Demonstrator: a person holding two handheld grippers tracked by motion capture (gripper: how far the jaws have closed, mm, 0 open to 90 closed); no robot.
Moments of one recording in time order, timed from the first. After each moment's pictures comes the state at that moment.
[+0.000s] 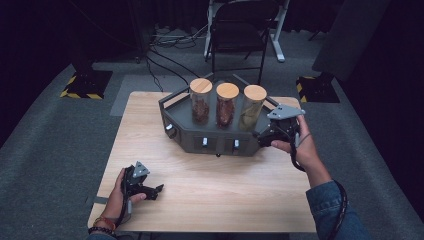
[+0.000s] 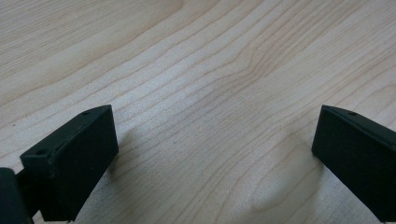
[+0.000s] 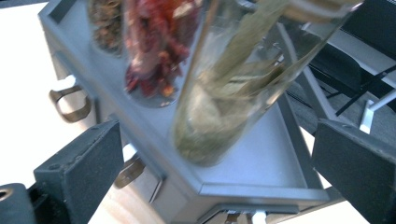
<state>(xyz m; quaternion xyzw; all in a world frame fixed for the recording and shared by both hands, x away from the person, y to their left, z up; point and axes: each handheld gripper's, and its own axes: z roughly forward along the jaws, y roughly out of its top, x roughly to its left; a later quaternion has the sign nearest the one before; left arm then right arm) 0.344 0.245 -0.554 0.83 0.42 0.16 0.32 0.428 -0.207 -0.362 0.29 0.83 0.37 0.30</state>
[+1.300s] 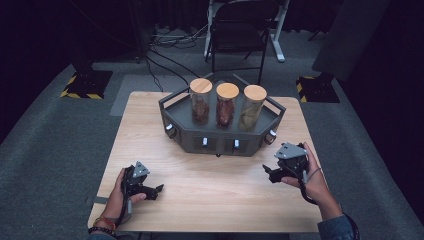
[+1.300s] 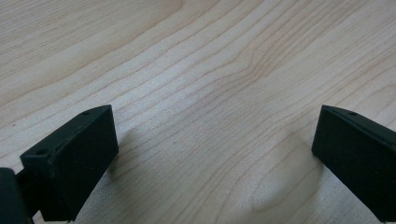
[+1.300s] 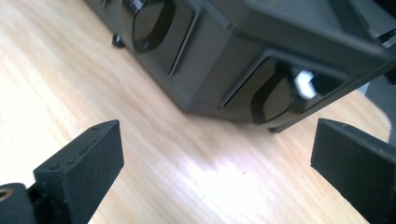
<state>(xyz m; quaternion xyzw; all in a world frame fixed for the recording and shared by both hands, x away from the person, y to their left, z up) 0.344 0.245 -0.554 0.83 0.42 0.16 0.32 0.373 -0.246 -0.445 0.29 0.86 0.29 0.29</state>
